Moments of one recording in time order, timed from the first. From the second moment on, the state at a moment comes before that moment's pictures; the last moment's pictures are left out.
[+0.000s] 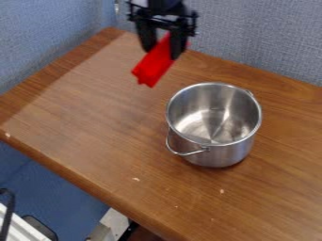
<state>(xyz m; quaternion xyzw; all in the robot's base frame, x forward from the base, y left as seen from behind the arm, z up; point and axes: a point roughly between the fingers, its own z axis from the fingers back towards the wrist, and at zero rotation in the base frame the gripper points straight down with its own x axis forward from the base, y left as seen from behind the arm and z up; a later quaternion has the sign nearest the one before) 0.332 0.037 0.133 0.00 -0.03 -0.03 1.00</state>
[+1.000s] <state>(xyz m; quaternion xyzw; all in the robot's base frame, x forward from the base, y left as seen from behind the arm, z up) 0.300 -0.022 0.122 -0.01 -0.02 -0.21 0.98</state>
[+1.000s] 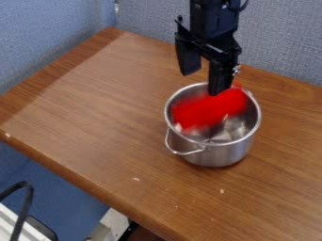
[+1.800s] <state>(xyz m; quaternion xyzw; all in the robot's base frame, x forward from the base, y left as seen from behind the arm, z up) 0.296 -0.023 0.081 0.00 -0.02 -0.23 0.97</state>
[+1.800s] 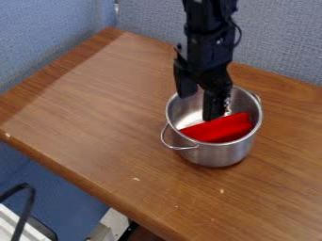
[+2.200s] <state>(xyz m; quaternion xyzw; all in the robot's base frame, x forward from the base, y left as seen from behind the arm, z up) 0.298 -0.031 0.065 0.00 -0.02 -0.25 0.97</state>
